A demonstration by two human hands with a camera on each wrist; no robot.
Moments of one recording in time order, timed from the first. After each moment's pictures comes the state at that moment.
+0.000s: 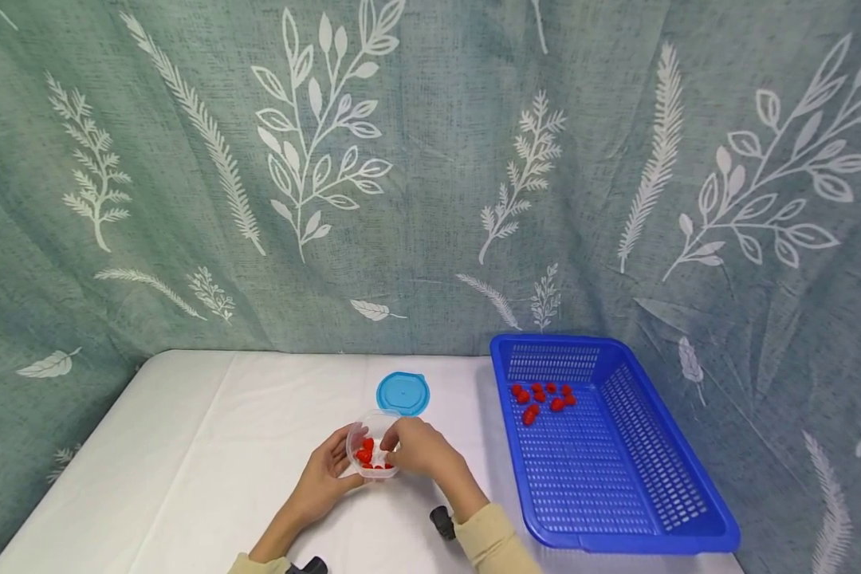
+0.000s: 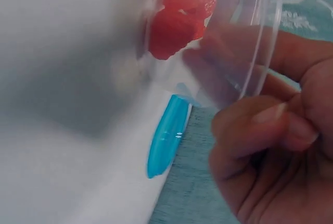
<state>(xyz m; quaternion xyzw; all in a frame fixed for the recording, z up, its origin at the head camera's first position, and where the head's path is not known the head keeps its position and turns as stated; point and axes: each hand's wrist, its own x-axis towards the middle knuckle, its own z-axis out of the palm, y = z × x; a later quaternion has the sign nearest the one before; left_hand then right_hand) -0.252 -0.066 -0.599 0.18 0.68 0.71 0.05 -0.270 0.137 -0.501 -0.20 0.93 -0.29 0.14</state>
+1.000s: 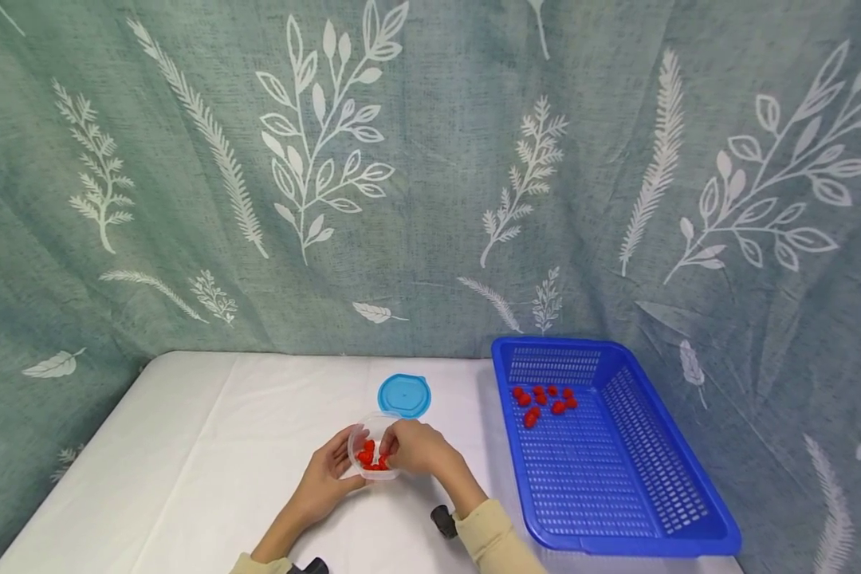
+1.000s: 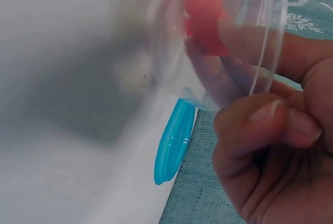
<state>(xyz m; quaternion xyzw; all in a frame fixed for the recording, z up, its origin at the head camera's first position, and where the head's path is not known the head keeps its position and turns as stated) -0.252 -0.067 -0.596 0.17 0.69 0.70 0.04 -0.272 0.134 -0.496 -0.21 0.92 -0.27 0.16</state>
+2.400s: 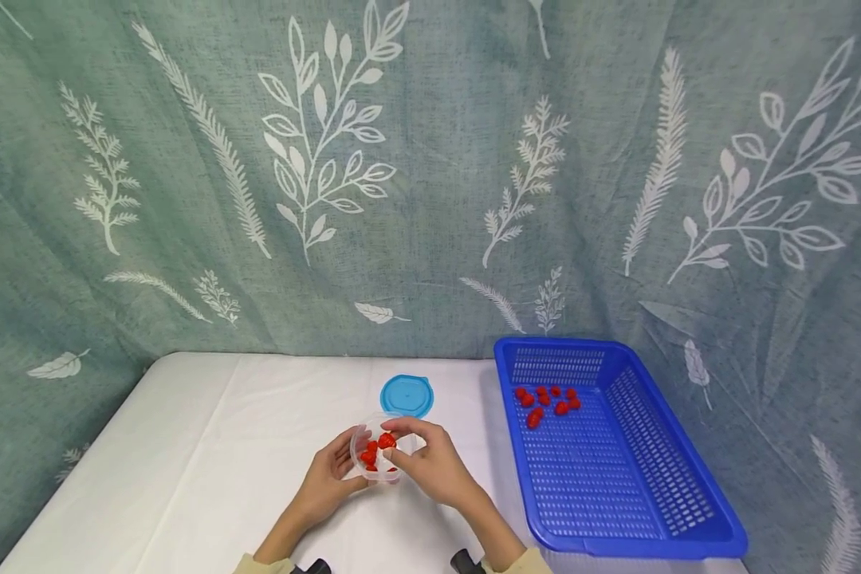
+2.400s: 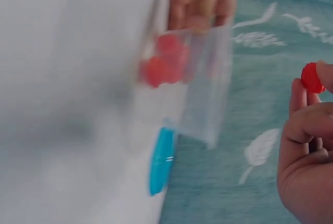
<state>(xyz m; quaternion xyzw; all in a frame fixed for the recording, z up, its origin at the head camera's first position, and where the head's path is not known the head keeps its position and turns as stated) -0.252 -0.066 -0.598 0.17 0.70 0.69 0.04 -0.232 0.154 -0.493 -0.18 0.80 -0.56 0.07</state>
